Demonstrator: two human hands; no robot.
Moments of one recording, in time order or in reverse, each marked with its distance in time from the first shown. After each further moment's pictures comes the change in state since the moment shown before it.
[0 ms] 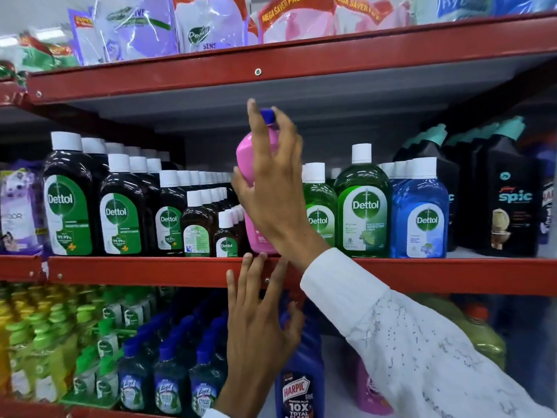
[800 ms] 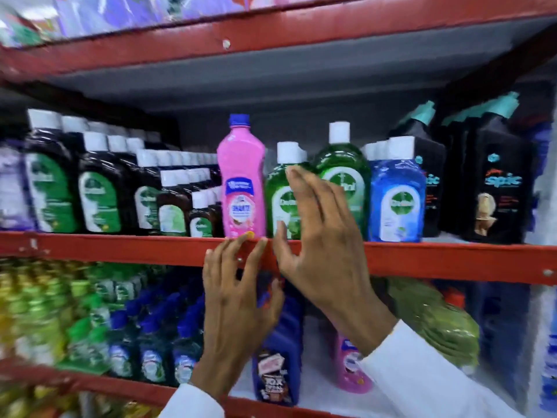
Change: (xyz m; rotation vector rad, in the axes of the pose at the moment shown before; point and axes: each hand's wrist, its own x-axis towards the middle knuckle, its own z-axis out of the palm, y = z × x) left_hand -0.001 0.024 0.002 0.093 0.159 0.030; right_hand -0.093 0.044 -0.101 -0.126 -0.120 -0.018
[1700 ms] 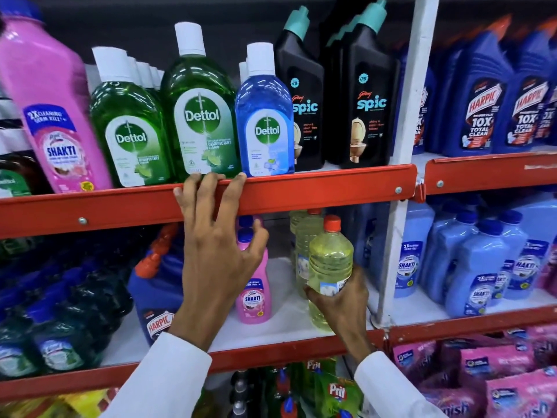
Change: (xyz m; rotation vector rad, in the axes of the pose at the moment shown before) left_hand -0.003 0.128 0.070 -0.209 -0.097 0.051; right_hand -0.248 0.203 -0.041 0.057 -0.065 1.061
